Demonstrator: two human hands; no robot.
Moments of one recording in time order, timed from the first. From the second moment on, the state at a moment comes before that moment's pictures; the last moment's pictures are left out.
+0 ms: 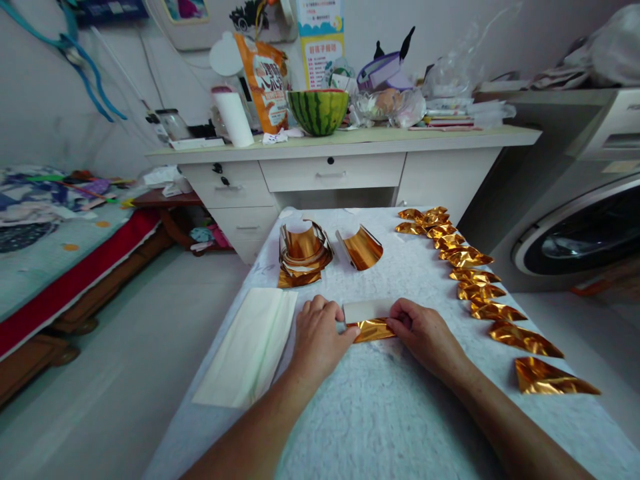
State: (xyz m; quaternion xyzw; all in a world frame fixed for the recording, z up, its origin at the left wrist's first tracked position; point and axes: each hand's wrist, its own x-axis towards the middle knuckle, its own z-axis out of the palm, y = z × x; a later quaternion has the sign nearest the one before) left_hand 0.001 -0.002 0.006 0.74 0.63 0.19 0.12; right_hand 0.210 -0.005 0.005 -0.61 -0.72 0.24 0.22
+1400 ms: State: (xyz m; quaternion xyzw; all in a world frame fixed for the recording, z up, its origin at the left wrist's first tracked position) left_hand 0.007 -0.001 0.009 0.71 0.64 0.24 0.20; right_hand 0.210 -0.005 0.003 -0.61 -0.73 0.23 0.23
